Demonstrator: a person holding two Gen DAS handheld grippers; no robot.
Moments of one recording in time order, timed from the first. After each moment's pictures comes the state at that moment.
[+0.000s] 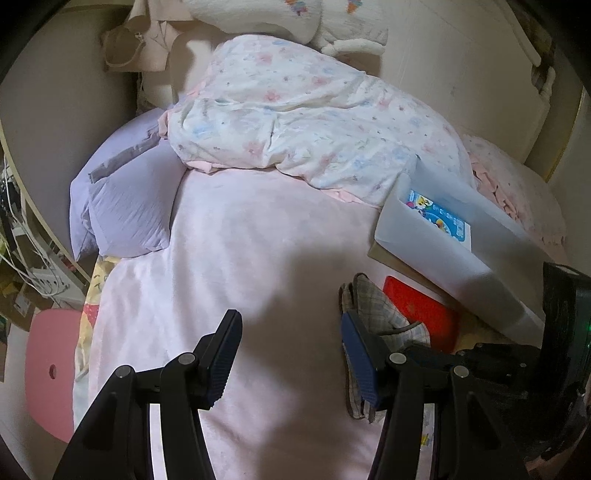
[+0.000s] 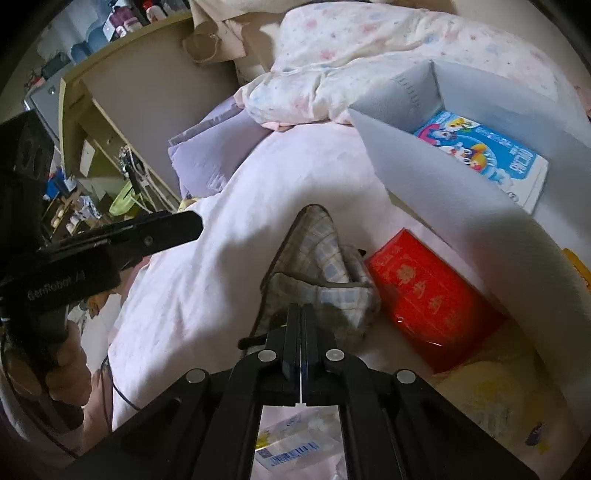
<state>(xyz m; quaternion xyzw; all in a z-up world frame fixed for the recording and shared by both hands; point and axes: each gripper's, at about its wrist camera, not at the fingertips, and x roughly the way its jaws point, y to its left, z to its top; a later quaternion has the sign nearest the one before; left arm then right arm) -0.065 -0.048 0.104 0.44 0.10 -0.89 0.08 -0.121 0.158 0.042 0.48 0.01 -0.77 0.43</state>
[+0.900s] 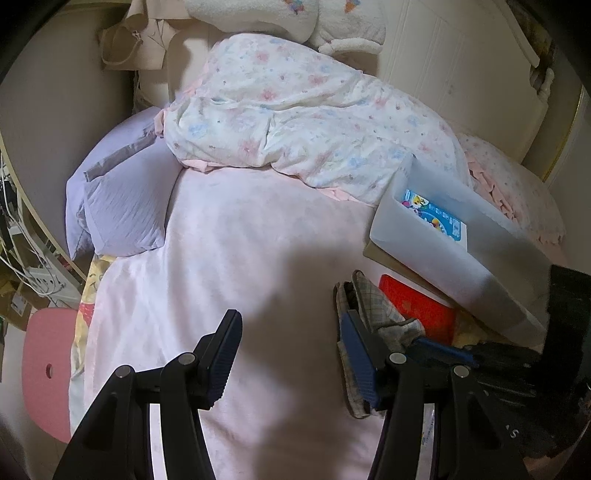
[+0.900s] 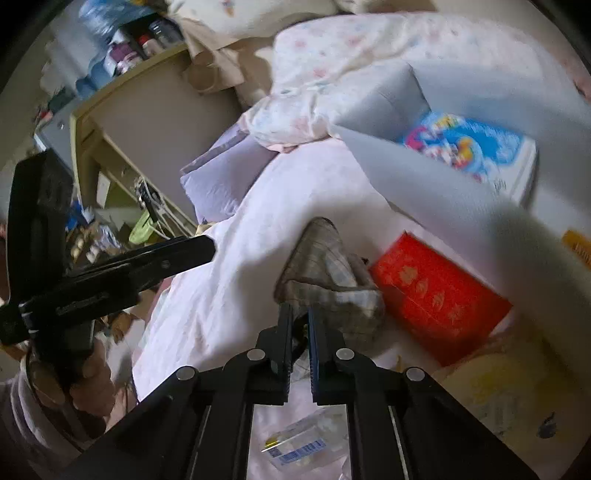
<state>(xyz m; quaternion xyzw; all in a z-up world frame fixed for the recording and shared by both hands) -0.066 -0.050 0.103 0.44 0.10 -0.89 0.08 -0.118 0.160 0.054 0.45 -0.03 -0.78 0.44</state>
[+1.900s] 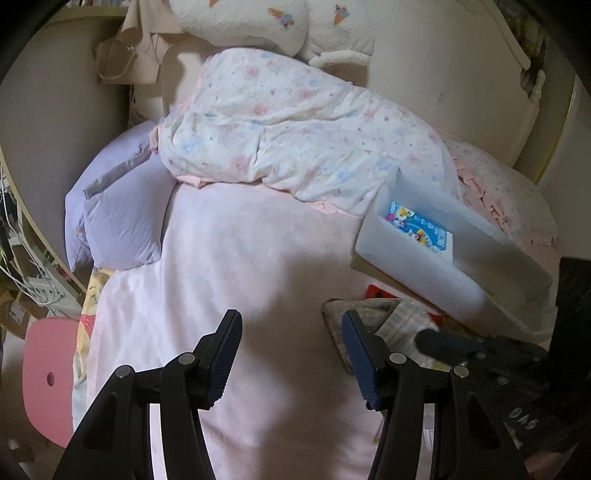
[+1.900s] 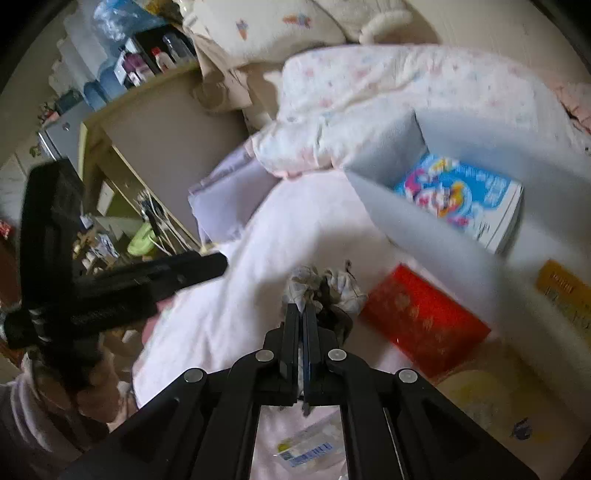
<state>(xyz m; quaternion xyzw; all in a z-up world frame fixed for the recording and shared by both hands) -0.064 -0.043 0.120 0.43 0.10 -0.90 0.06 -0.117 0.171 0.084 0.42 -0.06 -0.79 0.44</state>
